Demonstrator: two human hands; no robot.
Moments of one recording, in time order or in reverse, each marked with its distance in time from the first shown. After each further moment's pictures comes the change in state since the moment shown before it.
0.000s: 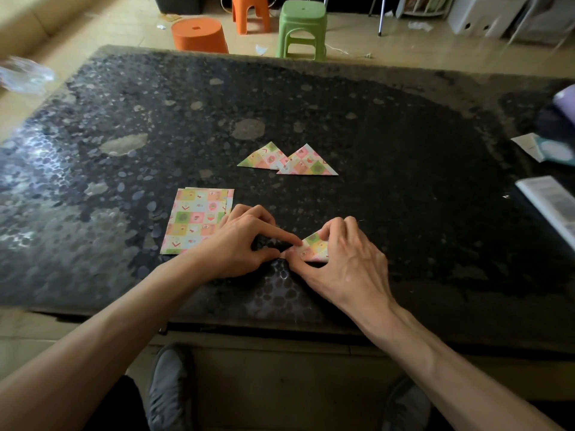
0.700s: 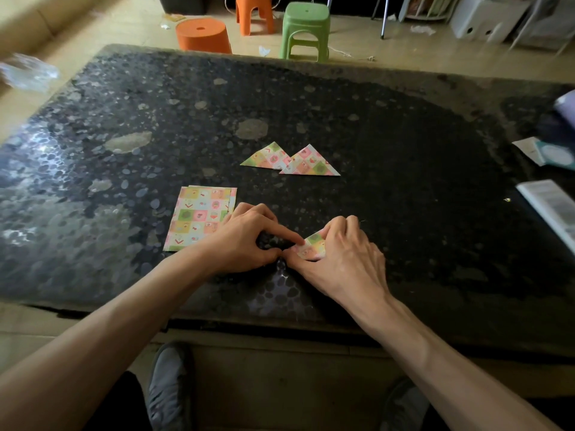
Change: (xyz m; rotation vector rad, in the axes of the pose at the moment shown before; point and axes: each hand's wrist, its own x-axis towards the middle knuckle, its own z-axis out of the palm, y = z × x) left_hand 0.001 0.004 -0.003 -0.026 -0.022 -0.023; right_hand 0.007 -0.012 -0.004 -0.031 -0.116 0.091
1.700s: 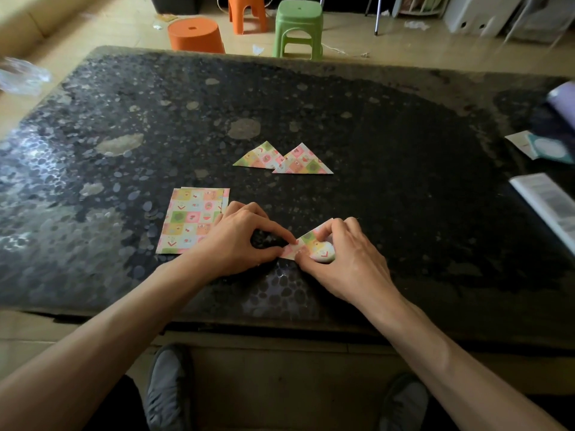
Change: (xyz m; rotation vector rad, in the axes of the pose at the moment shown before) left_hand 0.001 0.001 0.009 0.004 0.124 -0.014; right_hand 0.000 0.019 -0.009 0.176 -0.094 -0.007
